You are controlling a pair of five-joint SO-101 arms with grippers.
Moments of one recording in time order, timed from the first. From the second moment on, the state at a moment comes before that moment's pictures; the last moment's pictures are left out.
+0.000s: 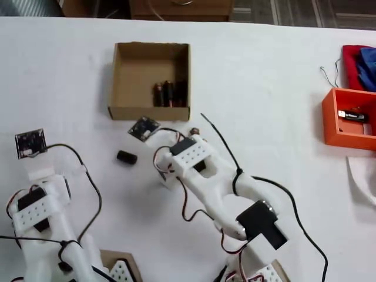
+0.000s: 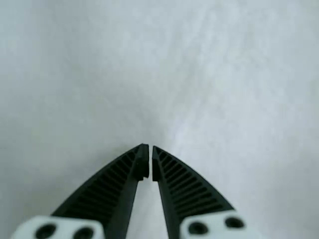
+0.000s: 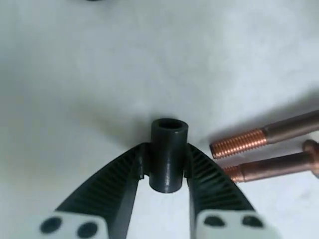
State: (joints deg) left arm -42.1 -42.8 75.3 40.4 -13.0; right arm -40.0 5.2 32.2 53.2 17.5
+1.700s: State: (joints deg) left arm 12.0 -34.5 42.9 61.4 -4.9; right arm 12.5 -54.6 60.6 49.0 1.8
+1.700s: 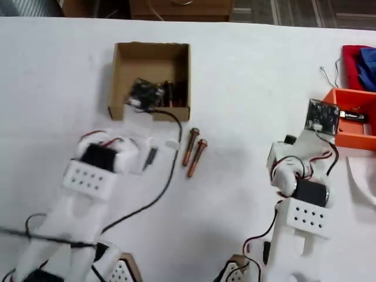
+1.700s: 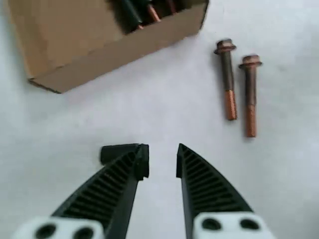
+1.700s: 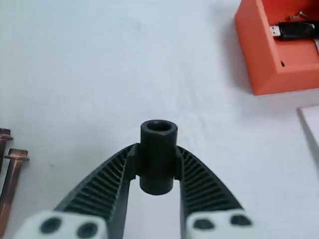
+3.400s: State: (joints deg) left arm 21.5 47.5 -33.5 78.7 19.5; right arm 12.7 -57.9 68.7 40.9 0.7
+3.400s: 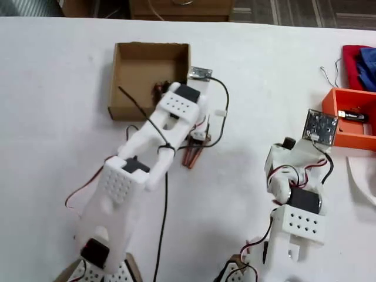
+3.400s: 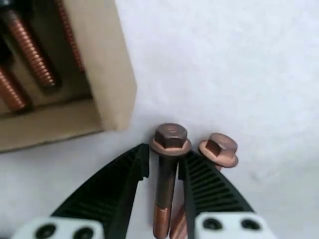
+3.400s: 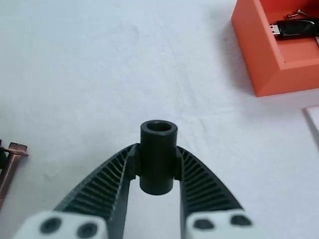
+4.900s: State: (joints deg) left arm 26.1 -1.0 -29.9 101.2 19.6; right arm 11.6 -57.9 68.7 40.9 0.6
